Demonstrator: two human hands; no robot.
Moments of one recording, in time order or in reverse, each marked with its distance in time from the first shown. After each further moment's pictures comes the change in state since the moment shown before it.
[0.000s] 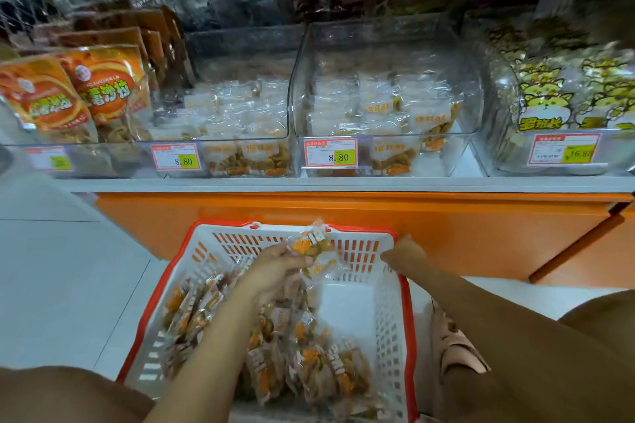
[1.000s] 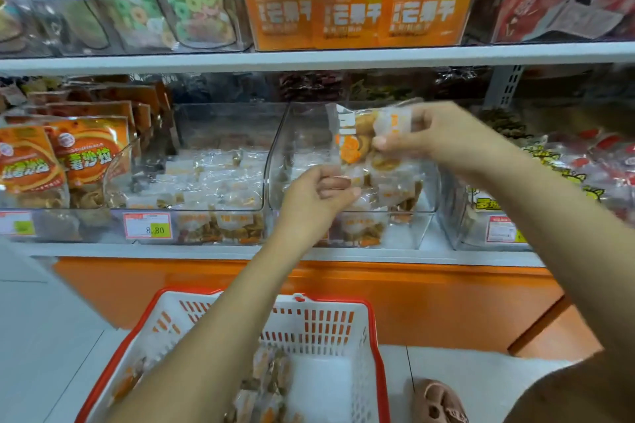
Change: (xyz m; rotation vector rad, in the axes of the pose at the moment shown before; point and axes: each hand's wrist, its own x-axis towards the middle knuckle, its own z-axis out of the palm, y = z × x) left_hand -0.034 0.186 0.100 0.130 0.062 0.755; right_hand -0.121 -0.146 -0.231 0.351 0.105 -0.818
